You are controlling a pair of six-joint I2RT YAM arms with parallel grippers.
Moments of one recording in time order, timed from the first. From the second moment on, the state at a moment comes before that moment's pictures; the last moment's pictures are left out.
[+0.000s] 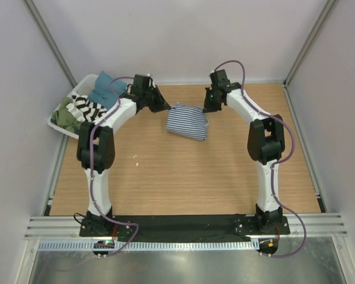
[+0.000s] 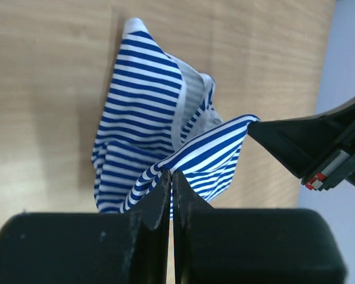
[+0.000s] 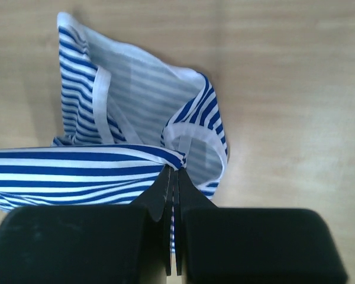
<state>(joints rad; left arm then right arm) -0.32 2.00 1.62 -0.33 0.34 -0.73 0.32 2.14 1.85 -0.67 -0.09 0.40</state>
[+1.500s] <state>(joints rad) -0.56 1.31 0.69 0.00 0.22 -0.80 0.50 1.54 0.90 -0.38 -0.09 0.50</state>
